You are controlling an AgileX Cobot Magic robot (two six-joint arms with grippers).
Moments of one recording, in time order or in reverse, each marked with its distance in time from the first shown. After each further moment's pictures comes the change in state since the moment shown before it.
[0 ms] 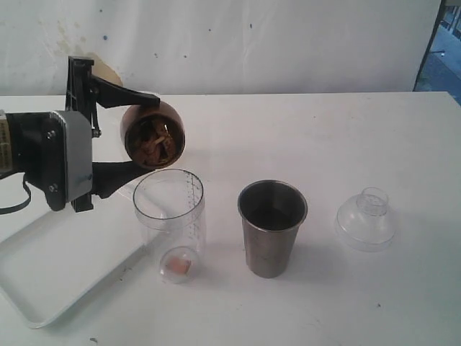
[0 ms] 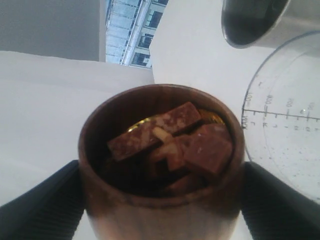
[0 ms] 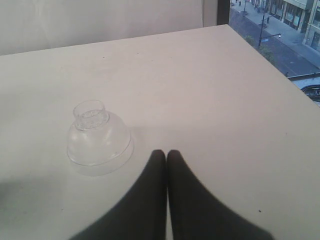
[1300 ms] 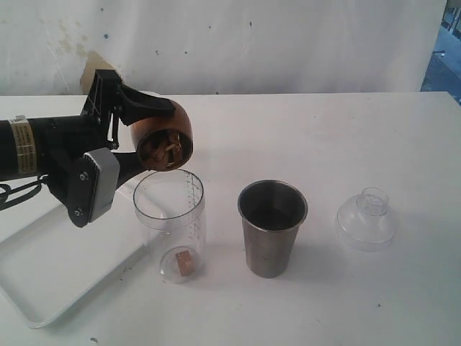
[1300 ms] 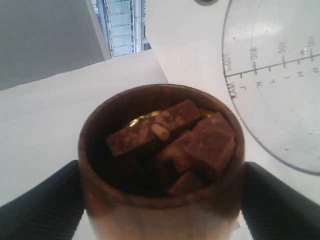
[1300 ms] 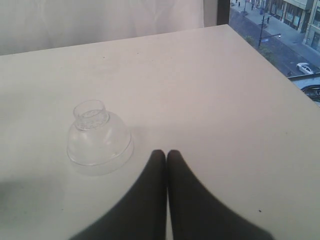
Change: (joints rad) left arm -0.070 0.043 0.000 -0.167 0.084 0.478; right arm 0.000 0.000 0.000 0.000 0.000 0.000
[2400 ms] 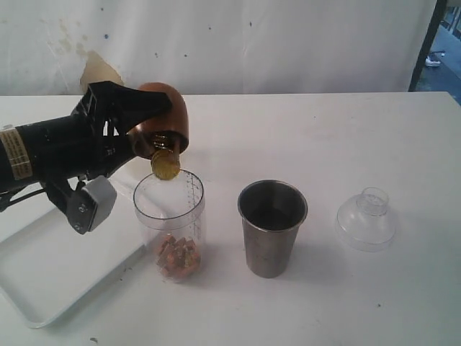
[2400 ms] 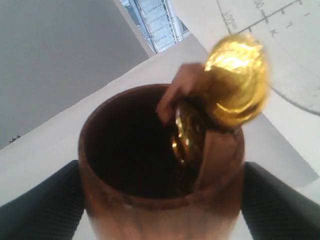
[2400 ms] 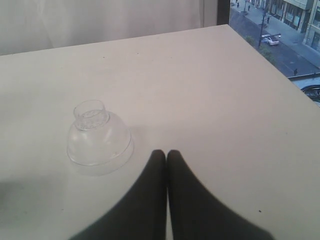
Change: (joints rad) left arm -0.001 0.000 0.082 -0.253 -0.131 0.553; right arm 0.000 0.000 0.000 0.000 0.000 0.000
